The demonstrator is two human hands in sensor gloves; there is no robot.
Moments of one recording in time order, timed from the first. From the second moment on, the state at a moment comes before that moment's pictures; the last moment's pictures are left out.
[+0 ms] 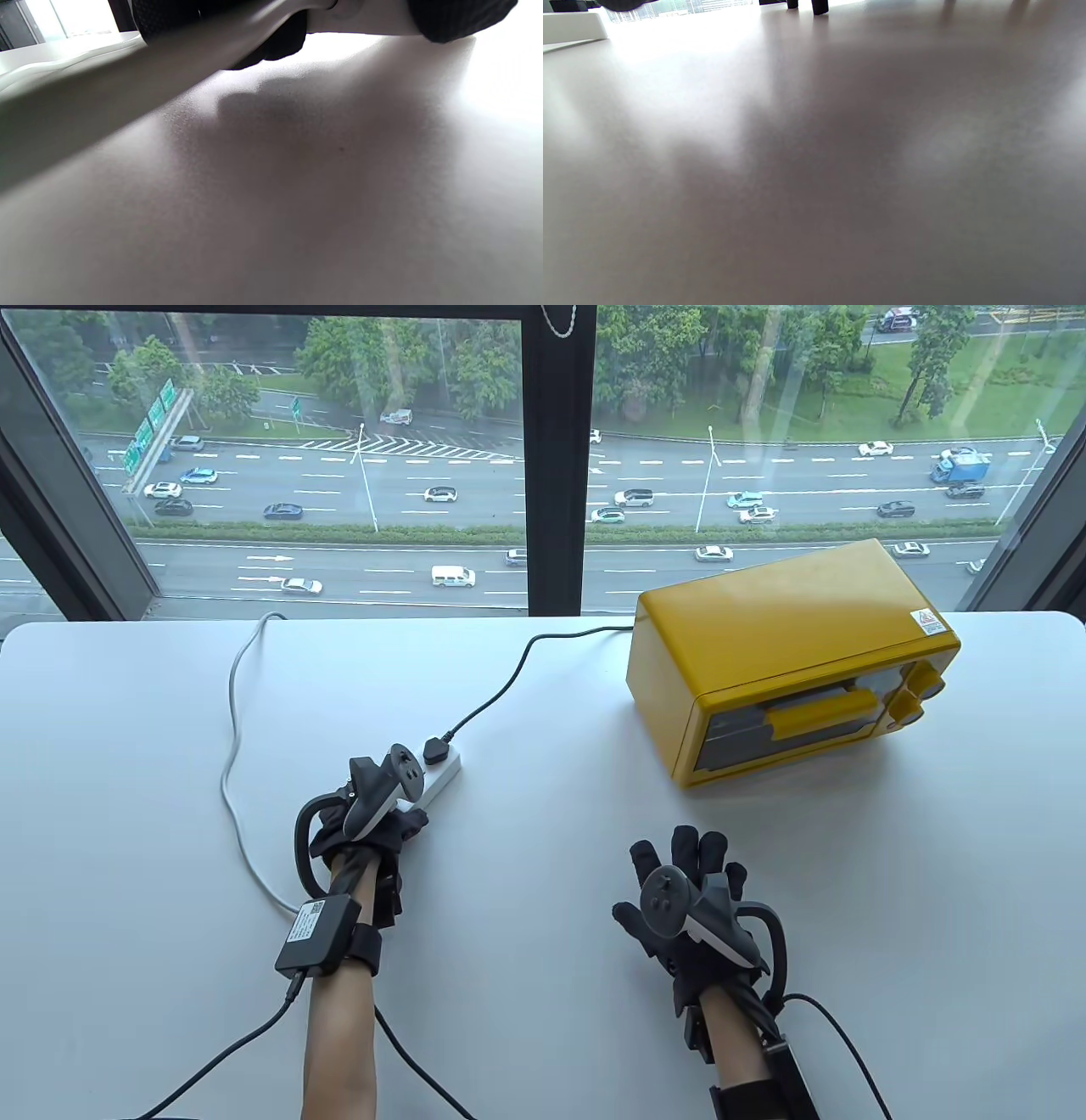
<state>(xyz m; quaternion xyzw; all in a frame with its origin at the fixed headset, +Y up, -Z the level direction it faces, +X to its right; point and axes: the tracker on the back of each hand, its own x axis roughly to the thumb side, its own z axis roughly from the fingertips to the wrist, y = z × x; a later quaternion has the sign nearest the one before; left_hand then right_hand) -0.220 -0.746 -0.425 -0.12 0.12 -0.03 0.98 0.131 -0.768 -0.303 0.02 0.15 0.99 0.05</state>
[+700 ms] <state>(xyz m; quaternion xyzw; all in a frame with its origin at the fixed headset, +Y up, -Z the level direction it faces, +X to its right) -0.124 -0.745 -0.316 -0.12 -0.08 -0.04 0.99 0.133 -0.767 -0.302 0.02 0.12 0.99 0.08</state>
